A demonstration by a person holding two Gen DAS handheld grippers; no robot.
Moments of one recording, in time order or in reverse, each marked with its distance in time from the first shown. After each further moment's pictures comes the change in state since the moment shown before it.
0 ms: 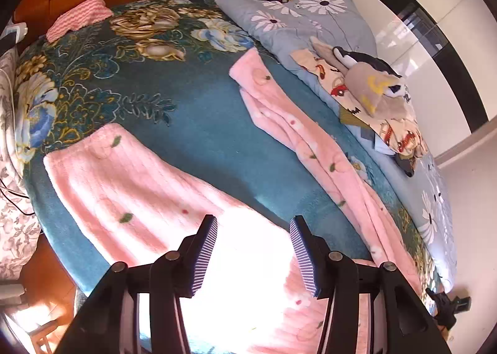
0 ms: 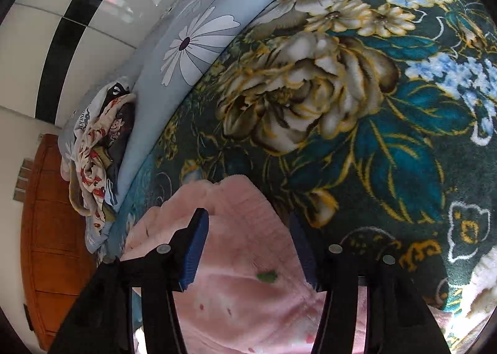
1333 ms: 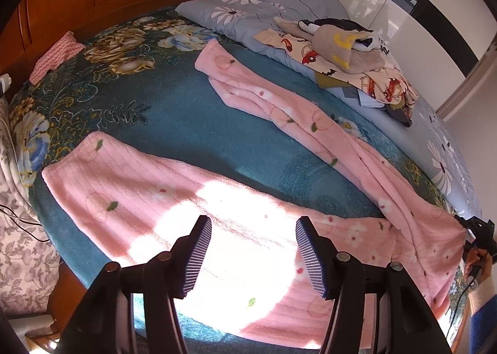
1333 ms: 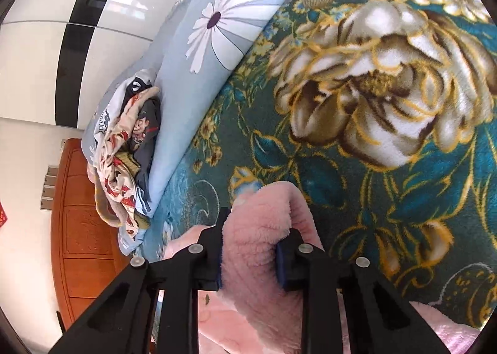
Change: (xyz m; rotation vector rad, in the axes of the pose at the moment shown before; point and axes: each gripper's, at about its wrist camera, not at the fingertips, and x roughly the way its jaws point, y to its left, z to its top) left arm -0.001 -0.040 -0.037 0.196 -0.005 0.076; right arm 0.038 0.042 0.027 0.053 0.036 0.175
